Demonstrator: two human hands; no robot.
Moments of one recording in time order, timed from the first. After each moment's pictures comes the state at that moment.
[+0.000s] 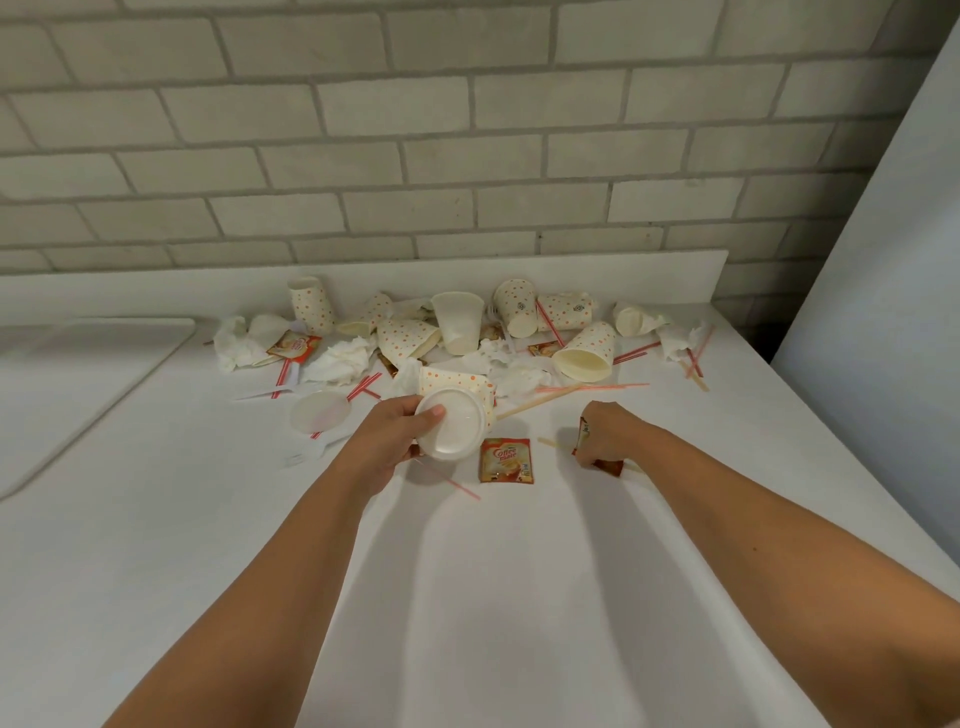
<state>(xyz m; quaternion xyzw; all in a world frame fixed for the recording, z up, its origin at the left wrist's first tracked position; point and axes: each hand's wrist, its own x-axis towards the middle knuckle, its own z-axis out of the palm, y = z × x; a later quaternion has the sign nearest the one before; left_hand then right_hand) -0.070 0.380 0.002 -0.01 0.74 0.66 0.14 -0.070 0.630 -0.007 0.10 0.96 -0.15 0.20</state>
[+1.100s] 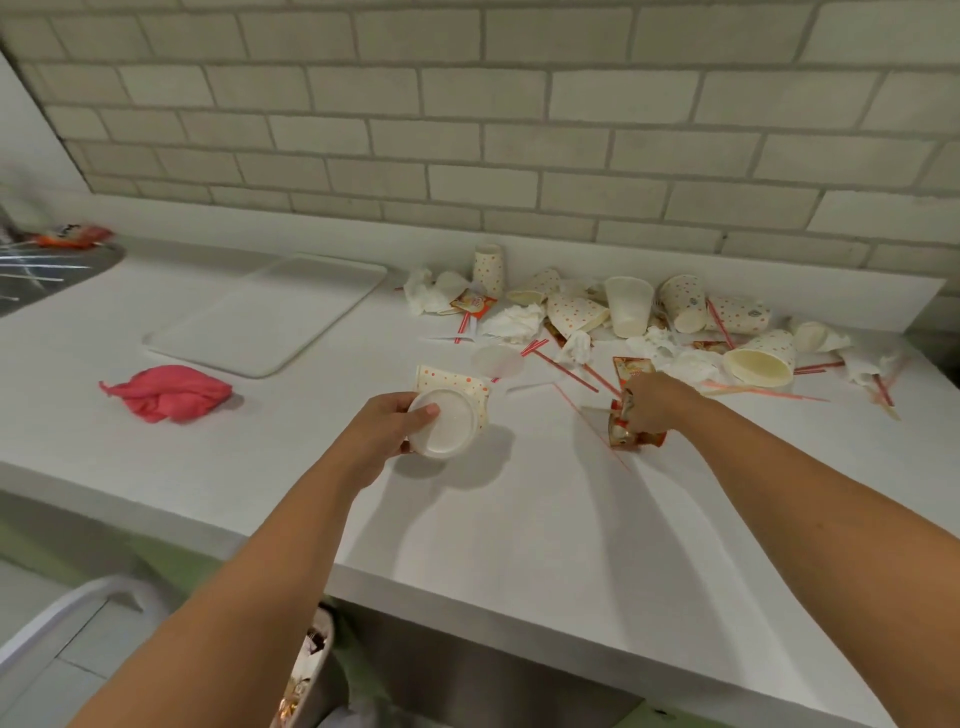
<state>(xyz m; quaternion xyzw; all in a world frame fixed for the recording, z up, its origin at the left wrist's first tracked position) 0.021 0.179 -0.005 -0.09 0.74 0.66 0.06 -0.063 0.475 0.021 -0.02 0.99 -0.02 0.16</state>
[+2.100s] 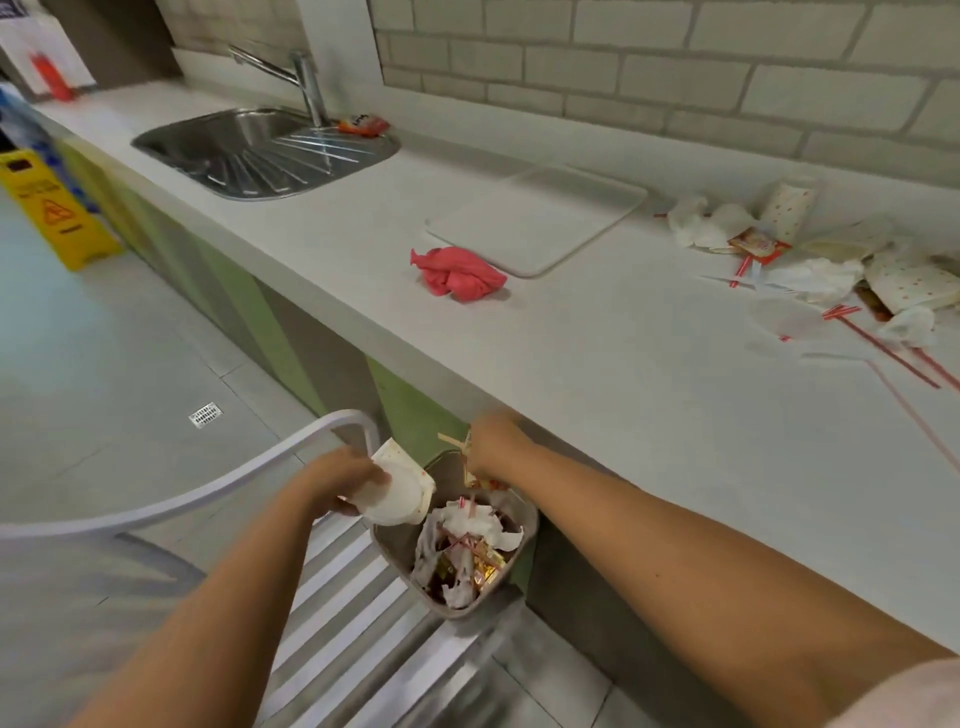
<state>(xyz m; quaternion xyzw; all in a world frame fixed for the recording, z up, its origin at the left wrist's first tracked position) 0.240 -0.059 -0.083 -0.47 0.74 0.46 0.14 0.125 0.088 -0.058 -0.34 0.88 -0.07 0.31</state>
